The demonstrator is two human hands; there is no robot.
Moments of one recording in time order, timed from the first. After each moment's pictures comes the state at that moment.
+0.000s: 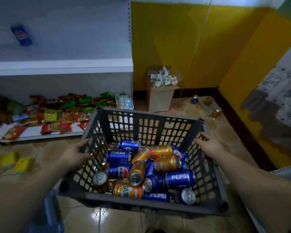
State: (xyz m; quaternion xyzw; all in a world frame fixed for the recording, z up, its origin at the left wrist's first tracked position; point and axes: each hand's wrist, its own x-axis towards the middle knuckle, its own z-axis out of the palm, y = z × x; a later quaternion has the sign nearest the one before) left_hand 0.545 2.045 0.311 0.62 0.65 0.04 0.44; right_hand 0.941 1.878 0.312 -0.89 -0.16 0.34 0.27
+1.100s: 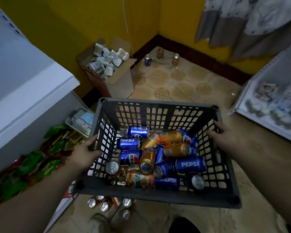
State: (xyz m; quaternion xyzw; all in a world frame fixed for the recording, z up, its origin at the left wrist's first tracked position) left_hand 0.717 2.417 0.157 0.79 0.40 -0.14 0.44; right_hand 0.895 2.012 0.149 -0.87 0.21 0.23 0.39
